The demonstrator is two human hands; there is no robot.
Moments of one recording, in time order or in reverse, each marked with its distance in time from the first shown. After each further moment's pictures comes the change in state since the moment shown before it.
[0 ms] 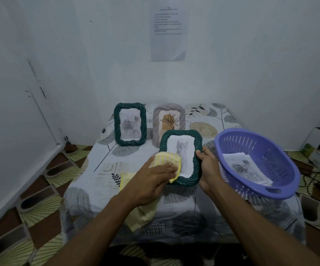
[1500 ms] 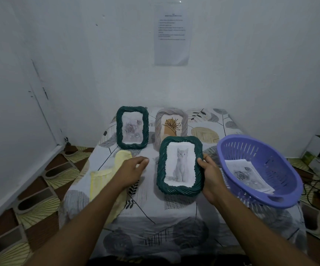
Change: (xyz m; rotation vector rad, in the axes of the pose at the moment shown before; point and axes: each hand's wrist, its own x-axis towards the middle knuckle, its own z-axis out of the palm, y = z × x) left_hand 0.005 -0.048 -0.023 -0.380 0.054 -0.634; right_hand -0.007 -0.002 -0.007 -0.089 -0.084 0.023
